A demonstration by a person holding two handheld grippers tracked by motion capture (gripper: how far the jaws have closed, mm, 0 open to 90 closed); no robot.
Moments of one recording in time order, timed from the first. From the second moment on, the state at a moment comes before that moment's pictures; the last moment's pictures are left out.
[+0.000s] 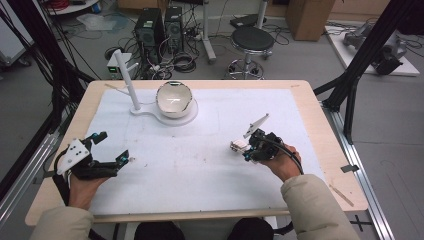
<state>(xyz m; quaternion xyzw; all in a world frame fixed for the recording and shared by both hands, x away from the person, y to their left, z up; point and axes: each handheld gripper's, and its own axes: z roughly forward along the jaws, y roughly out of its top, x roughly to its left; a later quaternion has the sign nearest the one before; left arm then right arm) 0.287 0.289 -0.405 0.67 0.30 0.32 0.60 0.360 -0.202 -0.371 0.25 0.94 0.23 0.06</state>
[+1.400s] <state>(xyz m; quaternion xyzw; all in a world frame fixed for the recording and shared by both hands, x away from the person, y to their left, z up) 0.325 0.112 -0.319 0.85 0.03 0.10 0.51 0.337 -0.140 -0.324 -0.01 0.95 0.33 0.02</state>
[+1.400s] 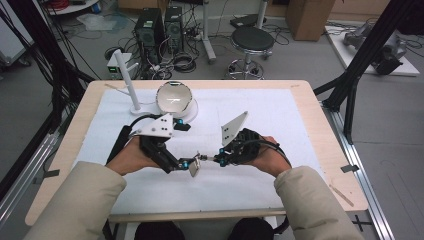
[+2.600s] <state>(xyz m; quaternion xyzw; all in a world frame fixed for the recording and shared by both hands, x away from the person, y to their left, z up) 0.326 0.076 -0.339 0.91 -0.03 0.04 0.41 0.335 -0.129 -0.326 -0.03 0.95 0.31 0.01</state>
